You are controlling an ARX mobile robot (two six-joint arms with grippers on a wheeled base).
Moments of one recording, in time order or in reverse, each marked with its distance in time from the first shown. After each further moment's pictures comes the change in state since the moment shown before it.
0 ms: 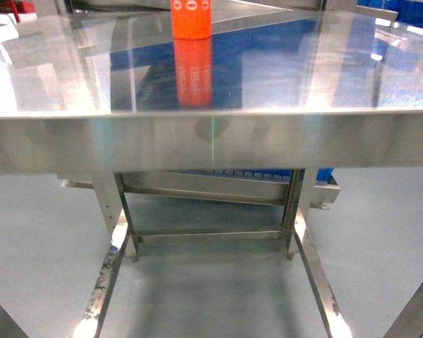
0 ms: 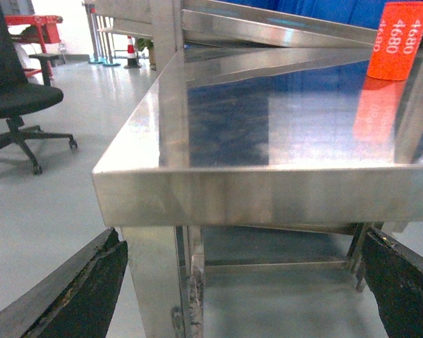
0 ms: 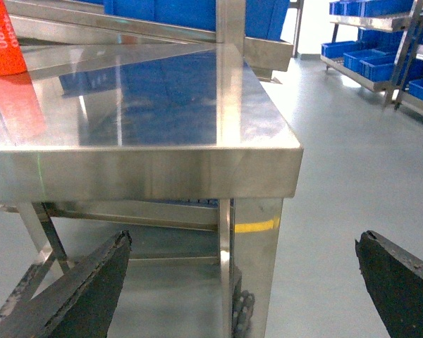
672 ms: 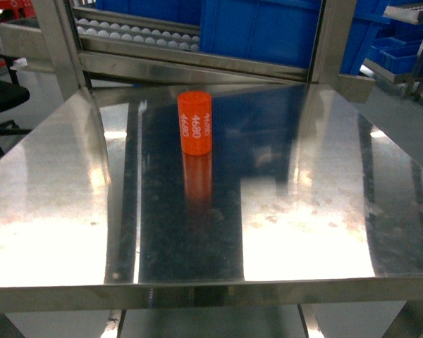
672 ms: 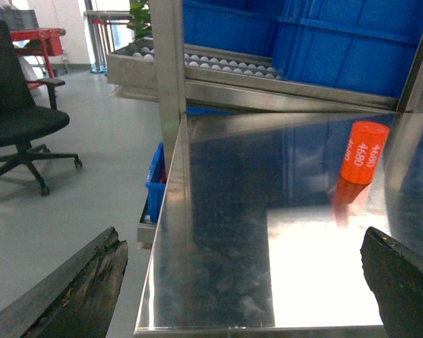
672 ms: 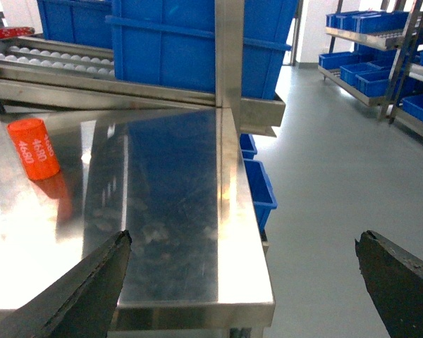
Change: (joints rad) left arm 0.000 0.000 0.000 0.000 0.001 0.000; right arm 0.000 0.000 0.000 0.000 0.001 0.001
